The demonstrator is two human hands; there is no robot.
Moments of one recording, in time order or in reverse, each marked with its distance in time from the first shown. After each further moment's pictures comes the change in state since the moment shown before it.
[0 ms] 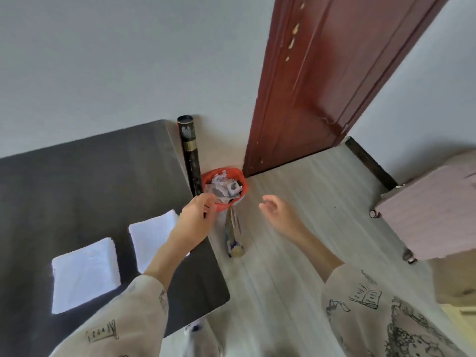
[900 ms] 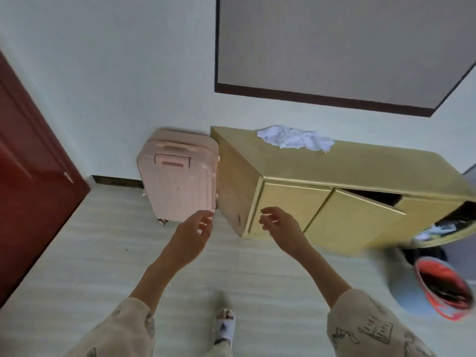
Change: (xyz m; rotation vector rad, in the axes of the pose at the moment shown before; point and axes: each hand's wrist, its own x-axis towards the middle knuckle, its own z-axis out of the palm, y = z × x) left_hand -0.153 0.504 0.562 0.002 -0.764 0.897; right_hand -0.348 0.480 -0.469 0.354 0.951 0.516
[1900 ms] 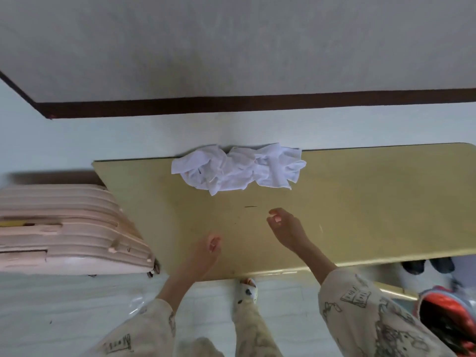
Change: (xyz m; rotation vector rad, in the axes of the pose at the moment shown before) left_hand 0.521 0.074 0.330 0.070 -0.424 -0.333; right_hand 0.520 0.203 -0.259 -0.127 -0.016 0.358
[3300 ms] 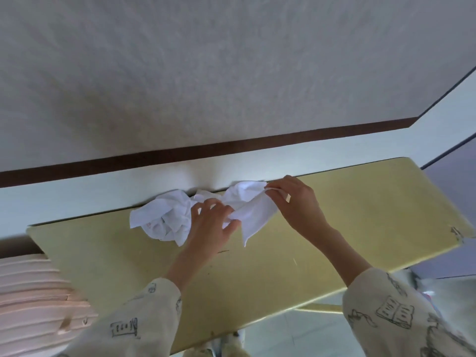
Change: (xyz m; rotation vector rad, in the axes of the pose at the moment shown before) left_hand 0.128 0.146 -0.031 0.387 0.229 0.627; right_hand 0.055 -0.067 -0.149 -0.112 0.498 -0.551
